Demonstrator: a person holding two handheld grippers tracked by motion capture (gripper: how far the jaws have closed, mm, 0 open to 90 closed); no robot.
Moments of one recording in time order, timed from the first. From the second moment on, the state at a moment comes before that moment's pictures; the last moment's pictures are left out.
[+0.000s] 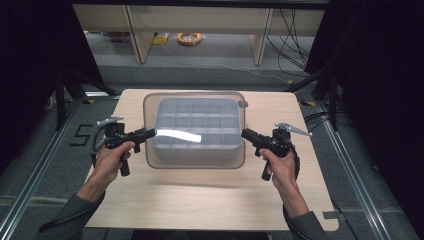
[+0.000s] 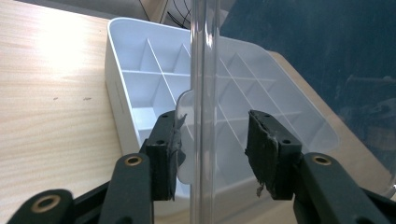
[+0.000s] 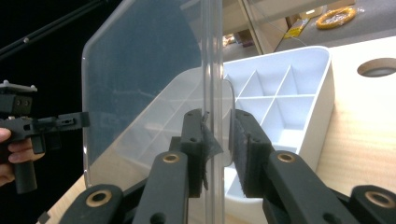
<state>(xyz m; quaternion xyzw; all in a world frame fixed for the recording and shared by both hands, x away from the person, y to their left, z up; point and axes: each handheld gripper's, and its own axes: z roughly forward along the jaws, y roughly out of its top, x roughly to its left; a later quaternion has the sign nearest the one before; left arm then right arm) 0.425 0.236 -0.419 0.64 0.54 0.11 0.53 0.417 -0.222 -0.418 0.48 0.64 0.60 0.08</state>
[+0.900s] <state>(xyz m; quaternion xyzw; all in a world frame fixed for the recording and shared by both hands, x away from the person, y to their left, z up) 0.367 0.240 -0.441 0.67 0.53 0.10 0.51 0.355 -0.217 -0.436 0.48 0.65 0.59 0.06</state>
